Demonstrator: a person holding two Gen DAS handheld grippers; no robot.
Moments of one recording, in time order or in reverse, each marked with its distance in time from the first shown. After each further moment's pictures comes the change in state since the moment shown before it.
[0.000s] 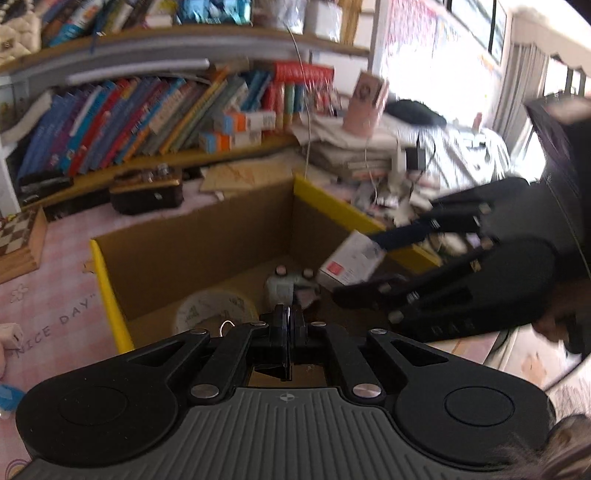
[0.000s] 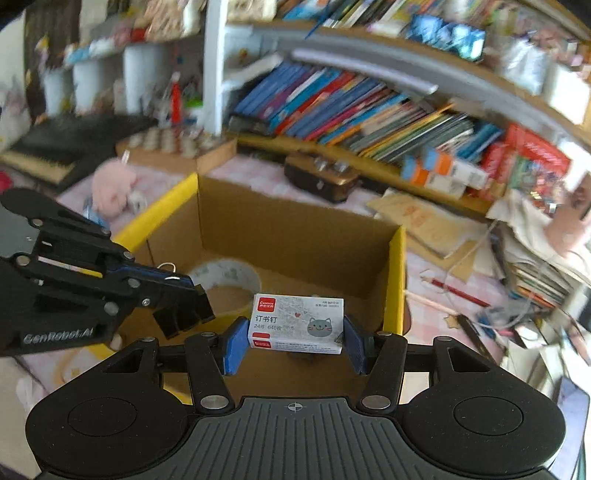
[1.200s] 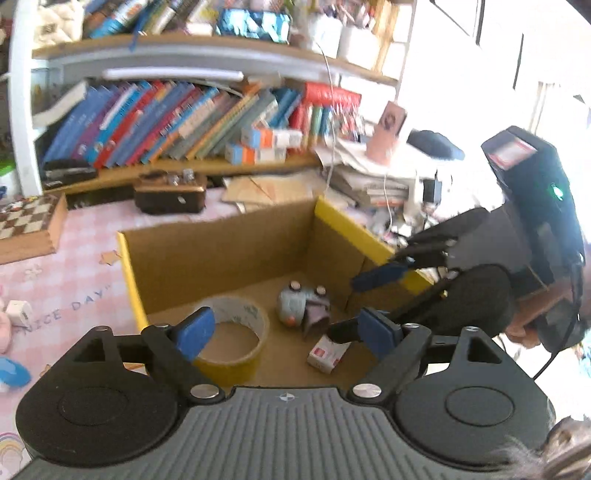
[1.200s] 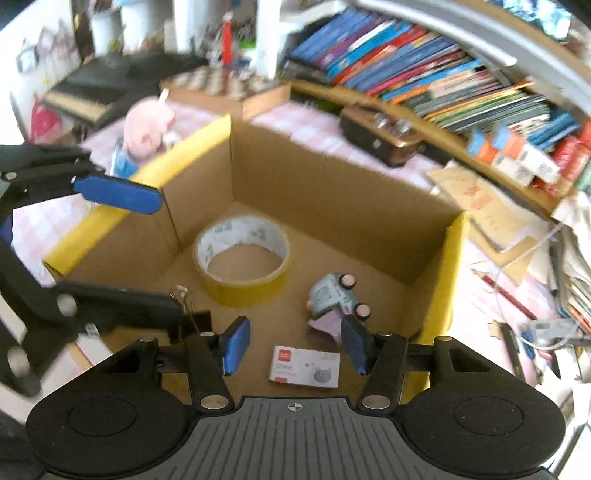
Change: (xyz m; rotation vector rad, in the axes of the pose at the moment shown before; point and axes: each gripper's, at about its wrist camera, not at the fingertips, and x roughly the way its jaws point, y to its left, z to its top) left arm -0.026 0.009 -0.002 -0.126 -0.090 0.042; right arm 0.016 -0.007 0.009 -0.086 0.089 0.131
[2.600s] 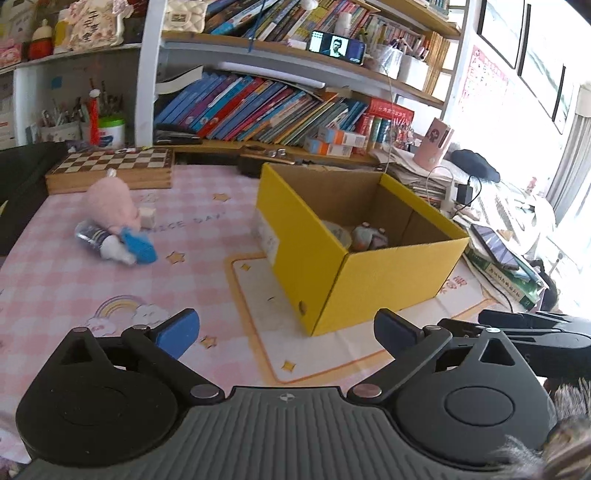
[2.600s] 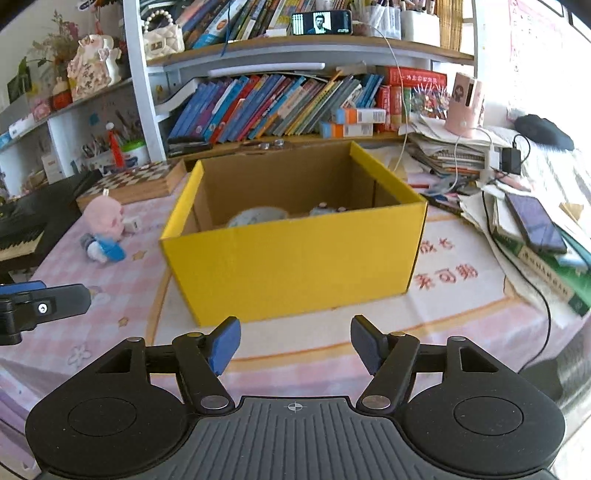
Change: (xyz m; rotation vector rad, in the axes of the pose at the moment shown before) left arm -0.147 0.065 -0.111 -0.123 -0.021 0.122; right arm -0.075 0.170 -0.100 0.561 -0.211 -0.358
